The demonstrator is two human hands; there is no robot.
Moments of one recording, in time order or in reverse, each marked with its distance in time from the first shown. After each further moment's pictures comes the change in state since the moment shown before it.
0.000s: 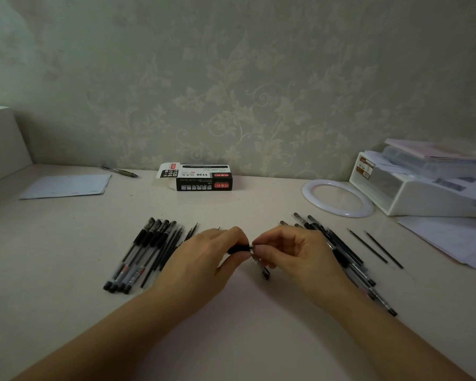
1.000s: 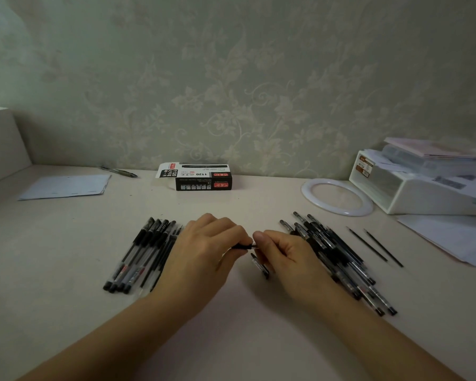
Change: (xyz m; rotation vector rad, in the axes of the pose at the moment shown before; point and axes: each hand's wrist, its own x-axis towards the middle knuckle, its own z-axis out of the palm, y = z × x) left_hand 0.004 0.006 -0.002 0.073 0.169 0.098; right_hand 0.001 0.004 0.014 -0.258 0.009 -0.073
